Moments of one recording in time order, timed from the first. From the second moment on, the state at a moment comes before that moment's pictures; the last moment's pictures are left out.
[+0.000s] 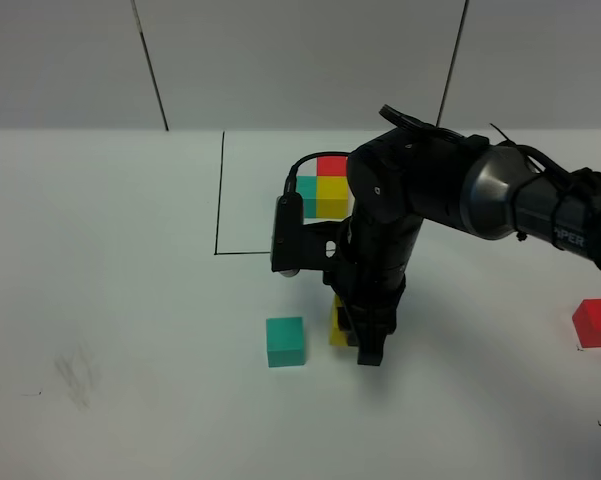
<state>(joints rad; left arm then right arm) -0.14 -0.01 -0.51 0.03 1.07 -0.09 0.79 2.05 -1.52 0.06 1.00 -0.86</state>
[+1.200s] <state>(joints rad) -0.14 -0.01 -0.51 0.03 1.07 -0.09 0.83 2.19 -1.64 -0.01 1.02 -0.88</state>
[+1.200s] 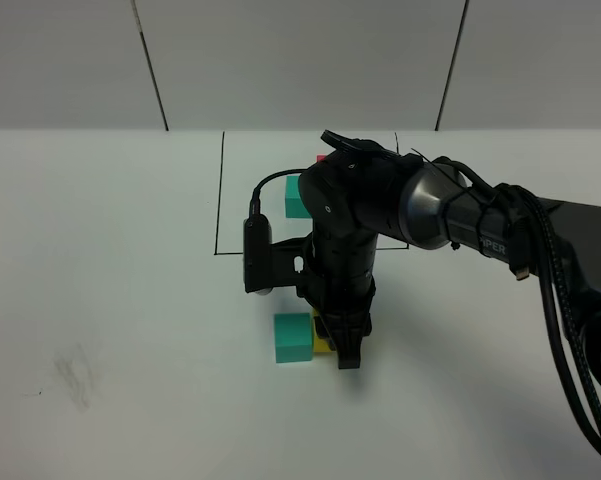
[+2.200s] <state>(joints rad) -0.14 -0.01 -0.51 0.03 1.07 -0.09 0.83 2.23 -1.64 -0.01 0.97 -0.85</state>
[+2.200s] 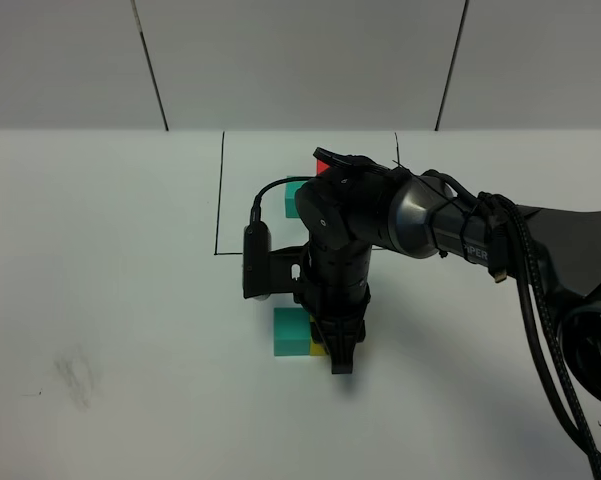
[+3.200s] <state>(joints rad) -0.14 -0.01 -0.51 0.03 1.07 -0.09 0.83 2.22 -1.64 0.00 0.97 -0.76</state>
